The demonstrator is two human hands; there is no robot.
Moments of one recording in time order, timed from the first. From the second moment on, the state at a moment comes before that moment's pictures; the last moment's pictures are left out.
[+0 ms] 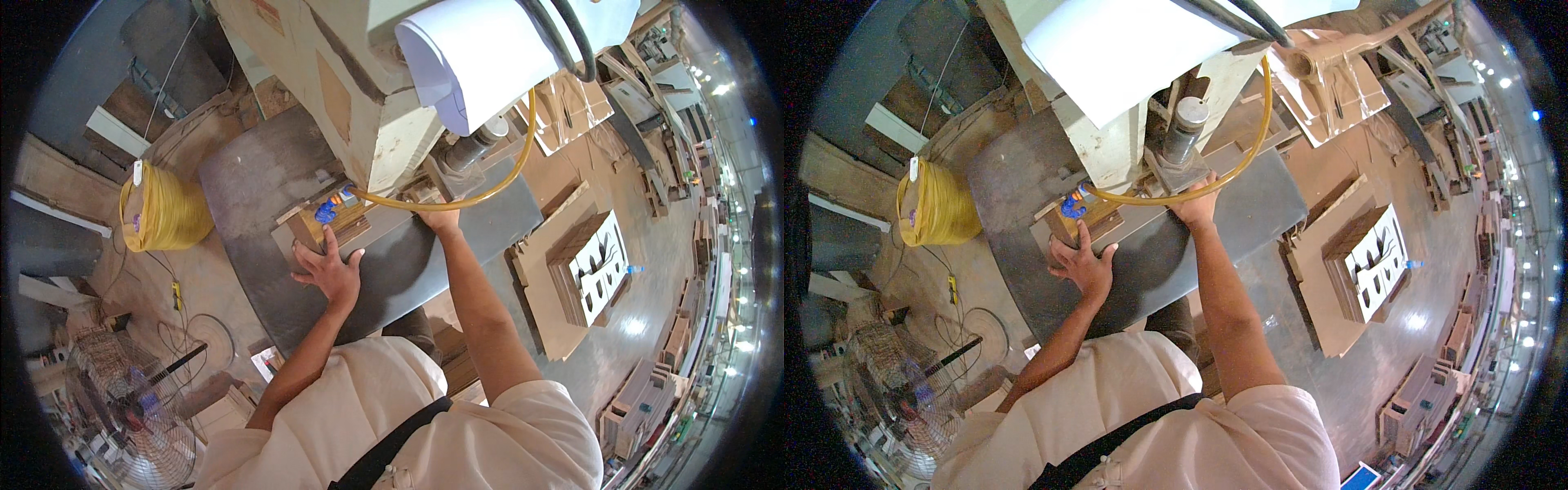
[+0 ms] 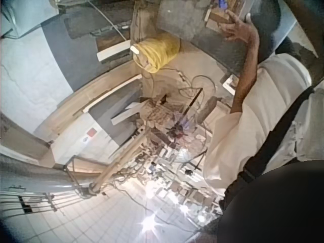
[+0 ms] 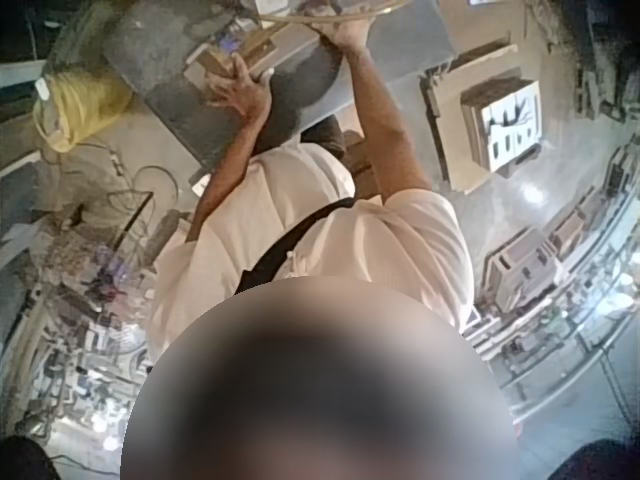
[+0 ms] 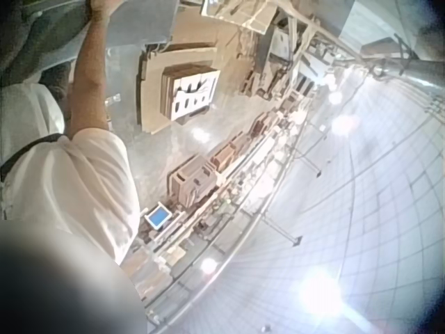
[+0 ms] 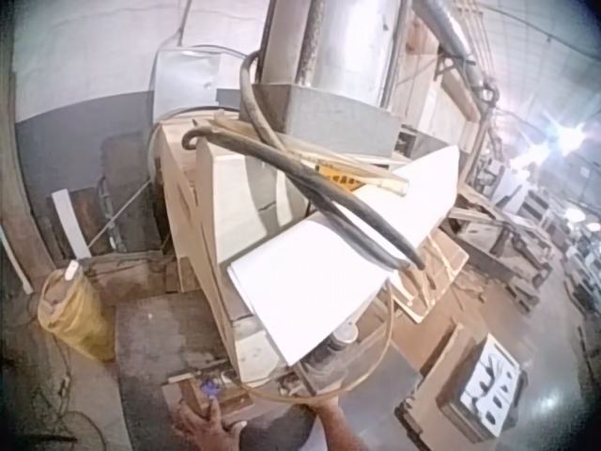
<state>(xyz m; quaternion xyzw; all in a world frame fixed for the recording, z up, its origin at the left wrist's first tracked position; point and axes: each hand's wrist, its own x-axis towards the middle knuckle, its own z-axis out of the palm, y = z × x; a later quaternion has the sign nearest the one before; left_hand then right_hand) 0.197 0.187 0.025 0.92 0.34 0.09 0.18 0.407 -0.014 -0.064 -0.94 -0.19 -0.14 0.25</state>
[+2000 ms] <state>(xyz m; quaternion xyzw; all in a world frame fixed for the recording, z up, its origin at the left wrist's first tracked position) 0.217 0.158 0.006 0.91 0.34 0.15 0.18 0.415 -0.008 0.031 -0.95 -0.17 -0.14 0.21</state>
